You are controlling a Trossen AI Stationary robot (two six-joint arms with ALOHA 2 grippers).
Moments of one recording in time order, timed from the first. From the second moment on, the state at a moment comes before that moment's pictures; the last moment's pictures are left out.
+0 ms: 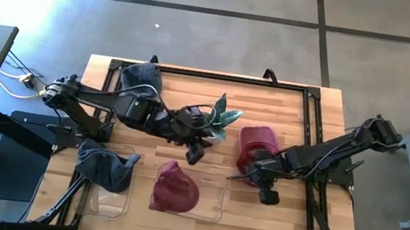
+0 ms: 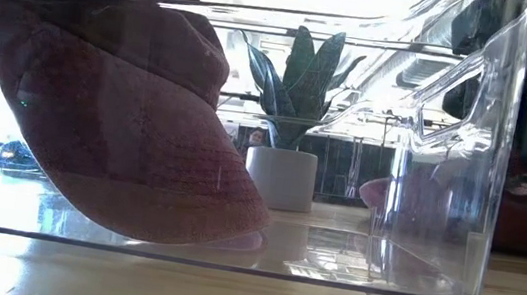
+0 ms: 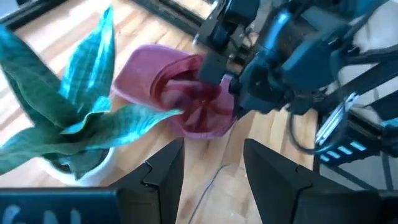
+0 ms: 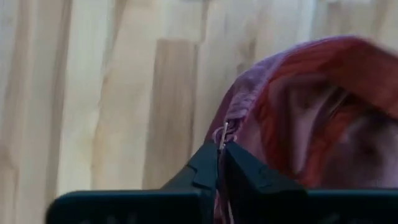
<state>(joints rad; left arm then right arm) -0.19 1.56 1.61 -0.67 -0.27 -0.64 0.36 1.34 0.82 -0.68 -0.07 0.29</state>
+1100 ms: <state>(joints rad) -0.22 1.57 1.61 -0.58 -0.35 -0.67 -0.08 1.12 0.58 -0.54 0.29 0.26</state>
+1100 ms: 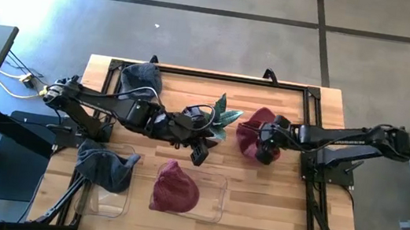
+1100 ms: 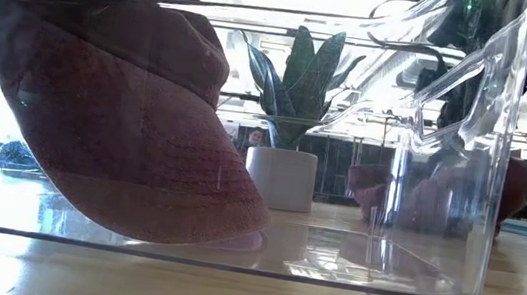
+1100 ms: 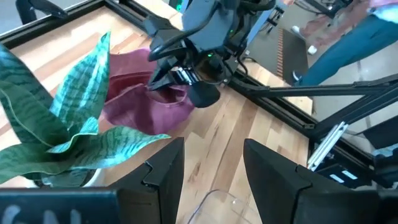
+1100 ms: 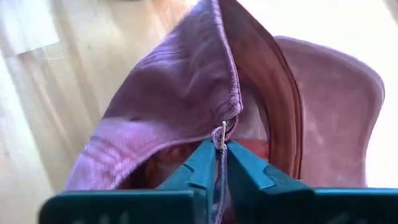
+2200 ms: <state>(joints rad) -0.22 1.57 1.61 -0.57 -0.35 -0.68 -0.09 1.02 0.64 -0.83 0.39 0.67</state>
